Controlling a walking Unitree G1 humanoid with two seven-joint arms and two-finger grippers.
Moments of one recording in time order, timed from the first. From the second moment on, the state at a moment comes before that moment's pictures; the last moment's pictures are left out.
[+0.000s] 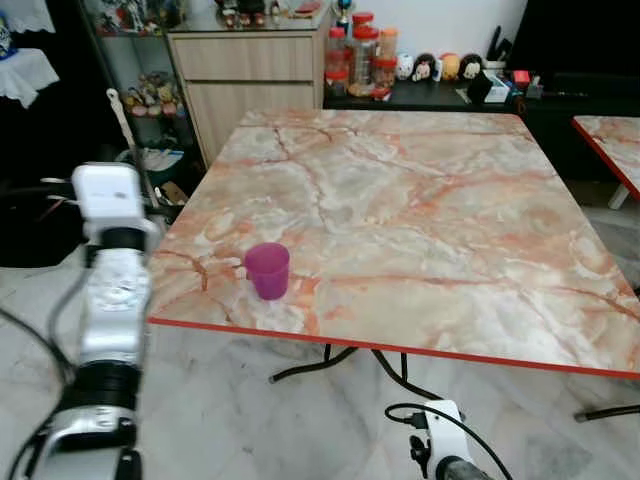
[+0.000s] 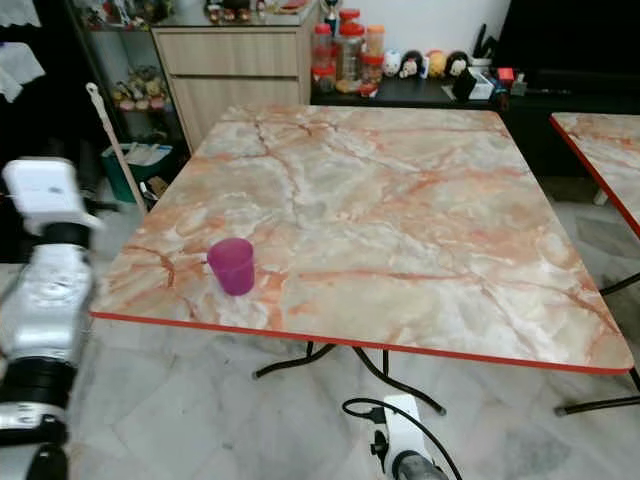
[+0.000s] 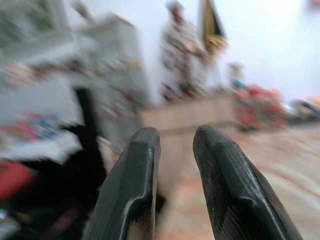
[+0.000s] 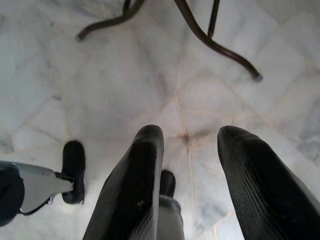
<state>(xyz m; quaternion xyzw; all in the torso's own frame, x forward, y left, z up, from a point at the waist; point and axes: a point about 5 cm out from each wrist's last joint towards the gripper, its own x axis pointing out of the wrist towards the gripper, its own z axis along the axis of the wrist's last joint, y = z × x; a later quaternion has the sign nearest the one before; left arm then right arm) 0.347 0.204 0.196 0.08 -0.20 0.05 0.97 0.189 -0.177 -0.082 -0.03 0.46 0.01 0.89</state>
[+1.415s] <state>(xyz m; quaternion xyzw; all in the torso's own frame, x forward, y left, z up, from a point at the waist) 0.363 0.142 0.156 0.00 0.09 -0.15 0.98 0.184 -0.173 -0.086 -0.02 0.47 0.01 0.88</state>
